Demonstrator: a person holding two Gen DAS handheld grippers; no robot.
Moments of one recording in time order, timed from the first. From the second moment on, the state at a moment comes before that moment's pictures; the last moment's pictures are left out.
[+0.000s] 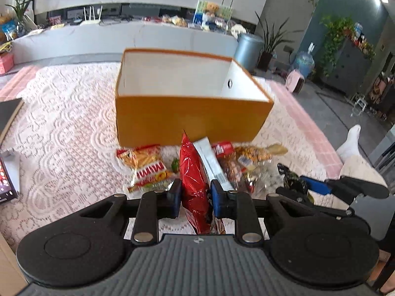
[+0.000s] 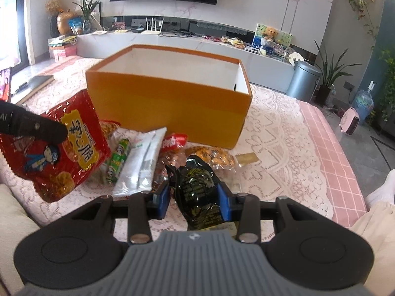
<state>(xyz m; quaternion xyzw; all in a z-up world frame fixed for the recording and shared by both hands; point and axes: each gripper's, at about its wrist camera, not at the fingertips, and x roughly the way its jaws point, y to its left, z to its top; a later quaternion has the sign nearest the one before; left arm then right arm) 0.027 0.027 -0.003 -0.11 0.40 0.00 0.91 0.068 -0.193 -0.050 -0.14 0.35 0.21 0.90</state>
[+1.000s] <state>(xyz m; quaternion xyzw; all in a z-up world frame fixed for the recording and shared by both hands) 0.116 0.055 0.062 -0.08 0.30 0.04 0.95 0.176 -0.127 0.057 -0.09 0.29 0.27 0.92</state>
